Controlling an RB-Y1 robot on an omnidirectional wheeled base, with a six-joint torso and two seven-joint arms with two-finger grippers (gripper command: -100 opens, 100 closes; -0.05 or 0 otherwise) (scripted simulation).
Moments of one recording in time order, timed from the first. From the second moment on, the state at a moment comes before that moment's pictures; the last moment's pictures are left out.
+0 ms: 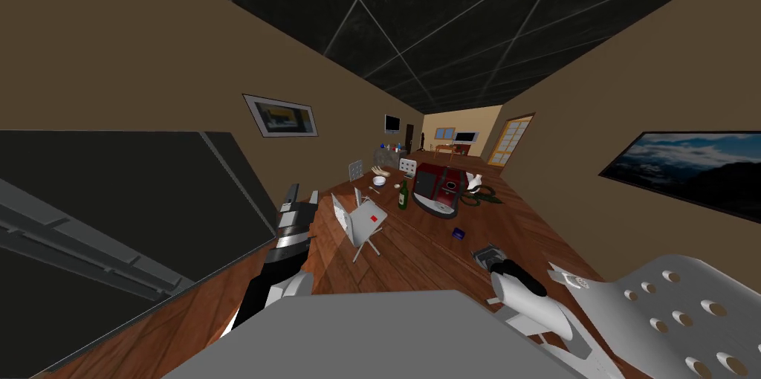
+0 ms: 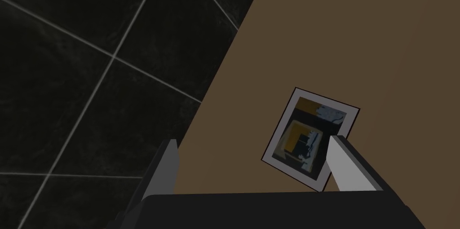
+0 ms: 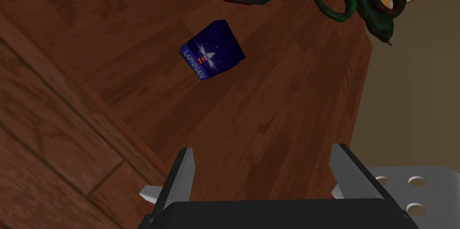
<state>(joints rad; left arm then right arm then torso) 0.52 -0.01 -0.06 -2.26 0.12 -0.48 -0.04 0.31 -0.23 -0.49 -1.62 -0.21 0.49 -0.77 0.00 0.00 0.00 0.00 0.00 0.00</state>
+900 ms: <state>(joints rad) 0.52 -0.01 -0.06 -2.26 0.12 -0.48 -0.04 0.20 -0.28 -0.55 -1.46 -0.29 0.75 -0.96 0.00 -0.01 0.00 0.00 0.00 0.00</state>
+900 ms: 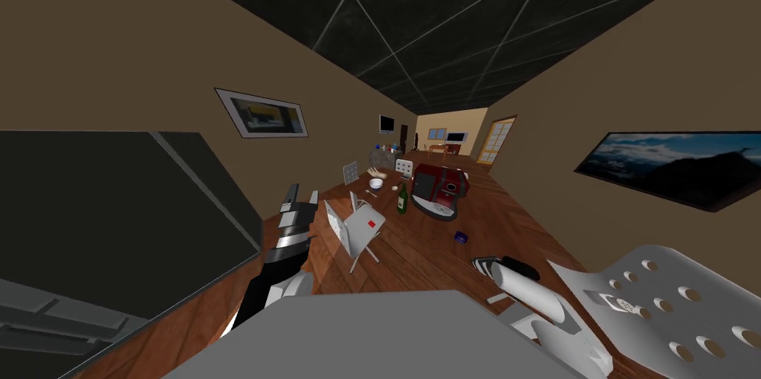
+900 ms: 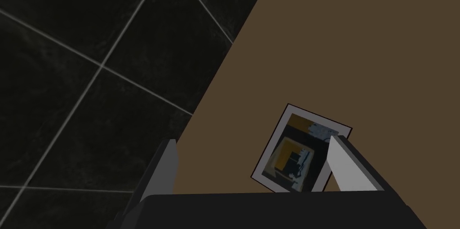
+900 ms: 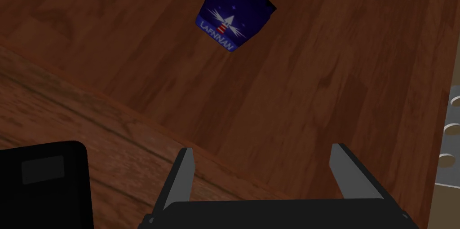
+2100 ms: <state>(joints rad) 0.52 -0.01 -0.06 -2.26 0.12 -0.48 -0.04 0.01 -0.37 -0.57 -1.28 -0.35 1.05 -1.18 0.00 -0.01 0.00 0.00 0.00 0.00</state>
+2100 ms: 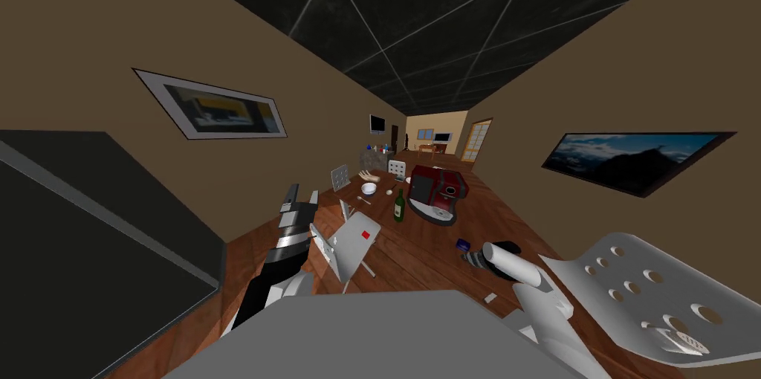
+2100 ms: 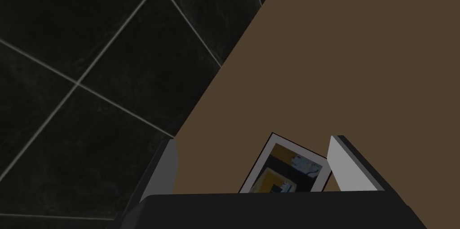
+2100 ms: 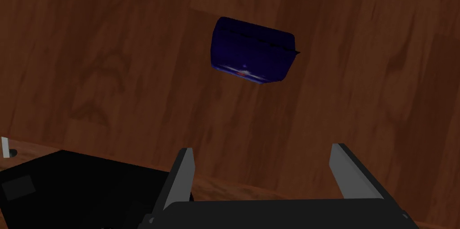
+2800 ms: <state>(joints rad) 0.52 -0.01 -0.06 -2.26 0.12 -0.48 -0.04 -0.11 -0.43 -0.58 -1.17 -0.39 1.22 -1.30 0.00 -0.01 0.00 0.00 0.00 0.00</state>
